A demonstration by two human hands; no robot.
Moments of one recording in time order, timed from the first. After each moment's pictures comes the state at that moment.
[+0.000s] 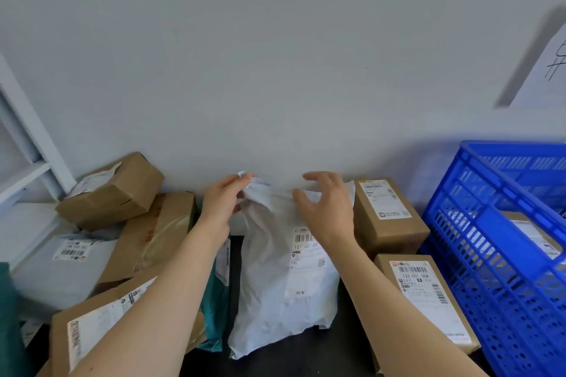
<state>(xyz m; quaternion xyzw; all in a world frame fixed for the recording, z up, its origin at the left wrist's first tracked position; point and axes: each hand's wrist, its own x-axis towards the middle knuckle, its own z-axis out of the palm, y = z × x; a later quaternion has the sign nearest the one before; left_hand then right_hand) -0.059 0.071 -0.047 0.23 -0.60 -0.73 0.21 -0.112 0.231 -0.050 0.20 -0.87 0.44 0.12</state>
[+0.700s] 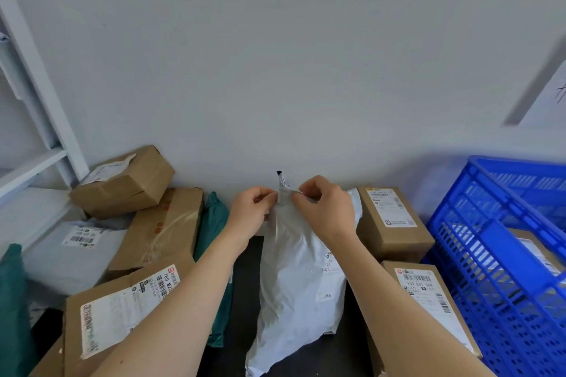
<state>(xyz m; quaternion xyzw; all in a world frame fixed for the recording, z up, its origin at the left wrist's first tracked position) -0.055 0.083 -0.069 0.18 -0.70 -0.66 0.19 -0.097 0.218 -0.033 0.21 -0.88 0.41 0.06</state>
